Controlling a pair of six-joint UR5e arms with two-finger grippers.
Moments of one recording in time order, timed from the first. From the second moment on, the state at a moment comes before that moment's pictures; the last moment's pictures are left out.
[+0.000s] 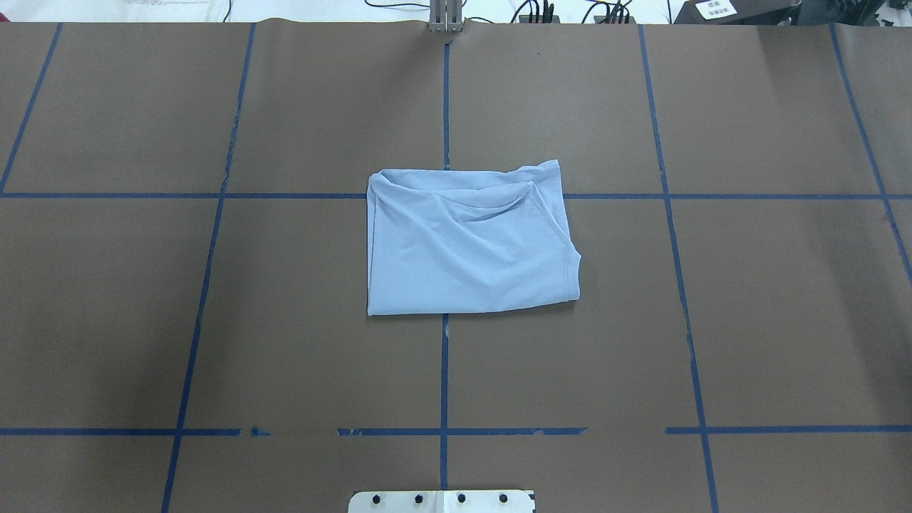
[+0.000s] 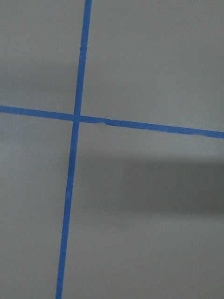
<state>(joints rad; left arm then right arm) -1.51 -1.53 -1.73 -1.68 -2.21 0.06 1.55 -1.65 1.69 -1.63 2.39 -0.05</state>
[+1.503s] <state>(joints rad) -1.51 -1.52 -1.72 -1.69 -2.22 -0.08 1.55 -1.63 1.60 -1.40 2.39 0.13</state>
